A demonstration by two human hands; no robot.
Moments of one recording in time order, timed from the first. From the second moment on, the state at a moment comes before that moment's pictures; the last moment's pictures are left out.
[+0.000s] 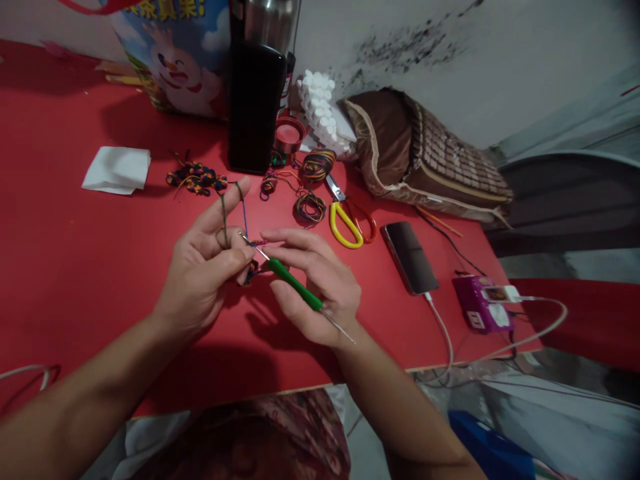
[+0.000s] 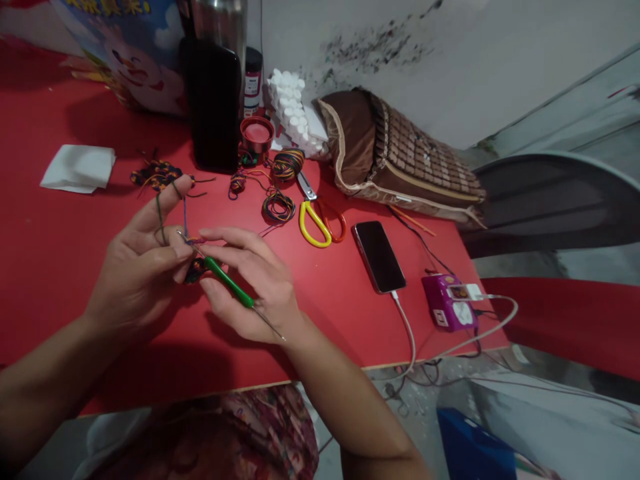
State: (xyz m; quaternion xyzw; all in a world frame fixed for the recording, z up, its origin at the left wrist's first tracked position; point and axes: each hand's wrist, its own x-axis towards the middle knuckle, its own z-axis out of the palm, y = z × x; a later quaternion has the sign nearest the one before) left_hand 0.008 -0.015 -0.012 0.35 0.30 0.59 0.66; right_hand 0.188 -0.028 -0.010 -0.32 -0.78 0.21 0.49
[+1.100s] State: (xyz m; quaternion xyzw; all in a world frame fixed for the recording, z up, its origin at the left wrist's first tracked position) left_hand 0.007 -0.014 -0.017 0.38 0.30 0.59 0.64; right_hand 0.182 -0.034 -0.009 -0.36 -0.73 0.26 0.51
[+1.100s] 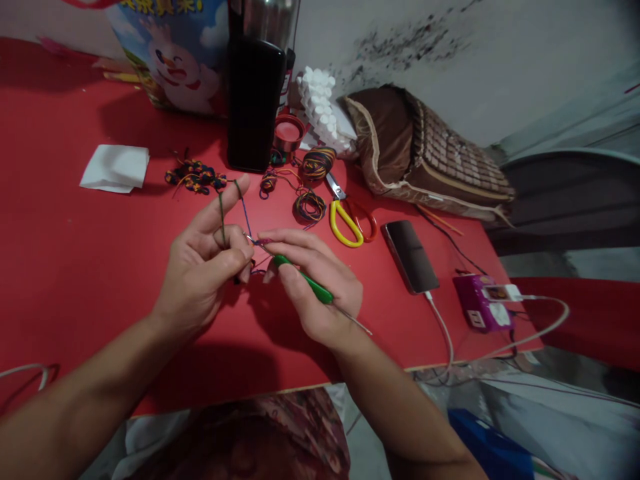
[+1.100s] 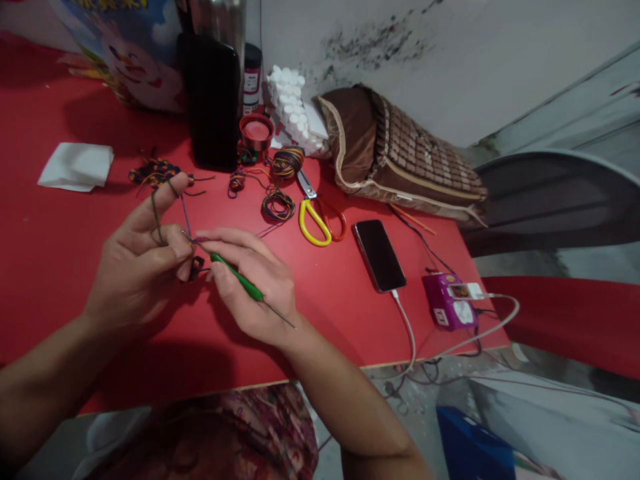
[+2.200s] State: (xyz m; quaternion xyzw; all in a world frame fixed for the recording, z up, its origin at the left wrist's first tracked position) left_hand 0.003 -0.011 -0.012 0.42 0.40 0.59 0.56; right_hand 0.186 -0.027 -0.014 -0.37 -0.68 0.36 0.52
